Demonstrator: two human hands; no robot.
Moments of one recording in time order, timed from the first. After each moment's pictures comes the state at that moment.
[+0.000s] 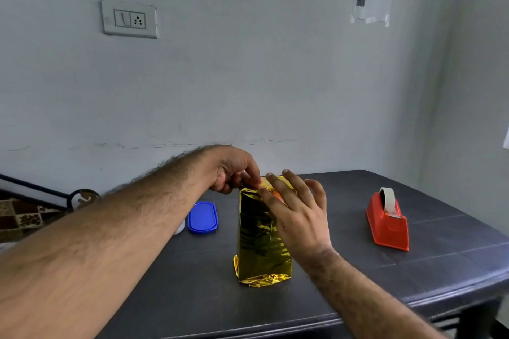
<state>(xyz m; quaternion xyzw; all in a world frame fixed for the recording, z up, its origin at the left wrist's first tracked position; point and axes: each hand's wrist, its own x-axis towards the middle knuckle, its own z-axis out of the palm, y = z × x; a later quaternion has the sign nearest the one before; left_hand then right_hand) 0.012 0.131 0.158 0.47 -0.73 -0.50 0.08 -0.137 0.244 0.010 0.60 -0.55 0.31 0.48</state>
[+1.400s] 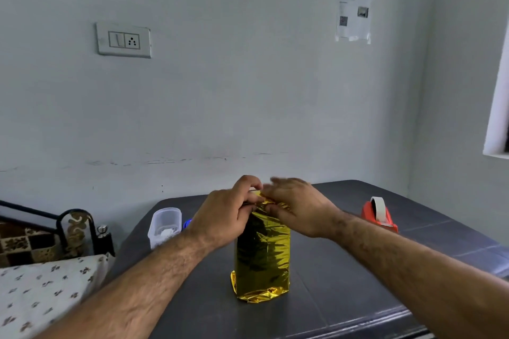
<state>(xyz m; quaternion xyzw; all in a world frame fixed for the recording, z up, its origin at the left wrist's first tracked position) 0.042 0.150 0.072 0.13 -0.90 -0.05 0.42 -0.169 0.244 0.087 0.74 -0.62 0.19 0.18</state>
